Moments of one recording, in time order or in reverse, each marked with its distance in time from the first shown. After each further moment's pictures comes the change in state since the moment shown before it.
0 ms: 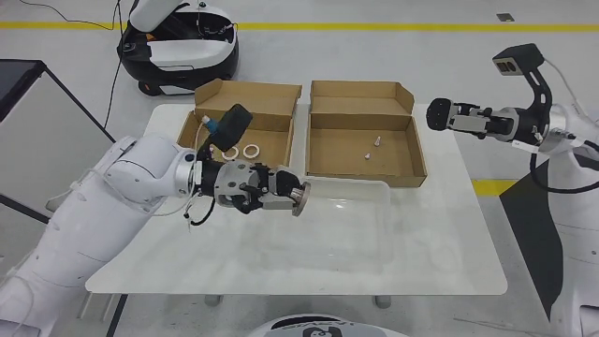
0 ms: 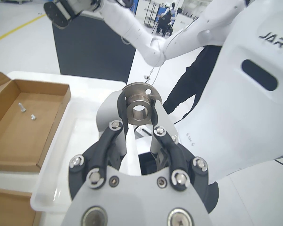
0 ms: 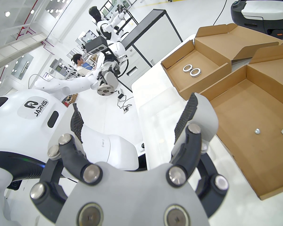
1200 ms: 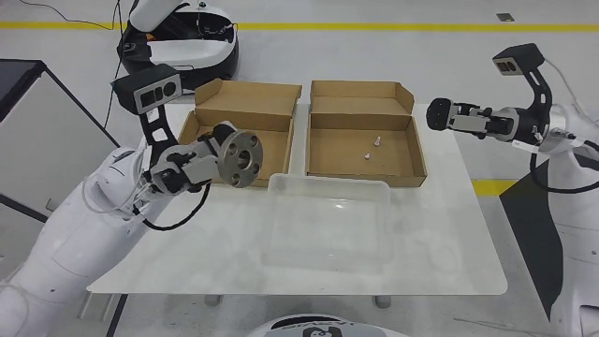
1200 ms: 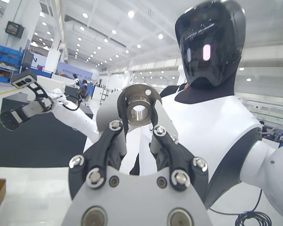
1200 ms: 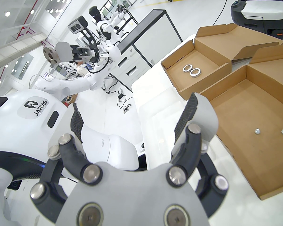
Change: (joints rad) left arm 0.073 0.014 -0.064 -0.109 -0.511 -0.045 0.172; right arm 0.000 0.000 0.000 0.000 0.000 0.000 0.000
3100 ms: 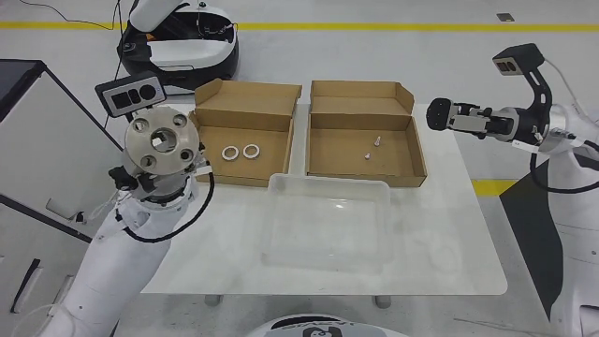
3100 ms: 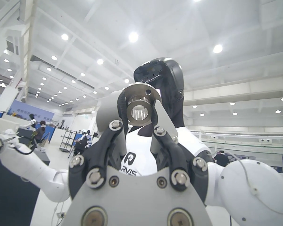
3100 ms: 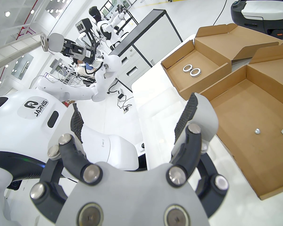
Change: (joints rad) left arm 0.208 -0.259 -0.197 -0.065 -0.369 0.123 -0.250; right arm 0.000 0.000 0.000 0.000 0.000 0.000 0.000
